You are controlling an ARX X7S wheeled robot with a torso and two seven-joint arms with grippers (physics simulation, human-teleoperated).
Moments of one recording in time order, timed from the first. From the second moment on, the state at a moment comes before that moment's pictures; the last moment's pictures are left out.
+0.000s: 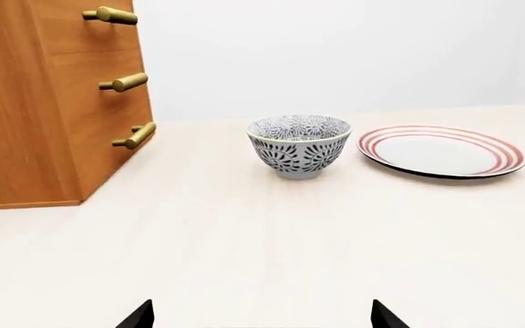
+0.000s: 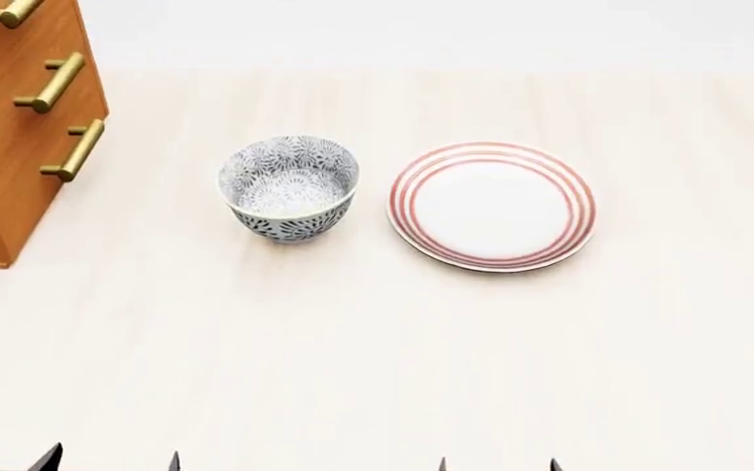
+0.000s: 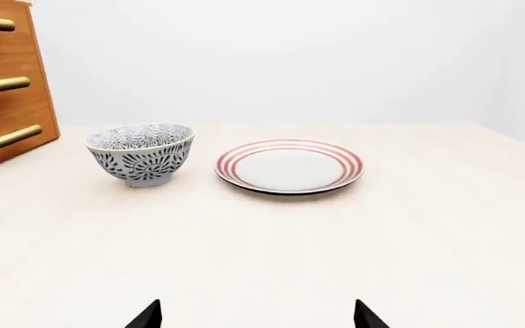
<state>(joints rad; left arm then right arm) -0.01 -0.12 0.17 0.03 -0.09 -0.05 -0.14 0.00 0.12 -0.15 0.00 0.13 -0.01 0.13</state>
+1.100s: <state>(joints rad) -0.01 -0.17 0.22 0.02 -0.11 -0.04 -0.19 0.00 0.17 -0.21 -0.01 0.18 -0.05 0.15</state>
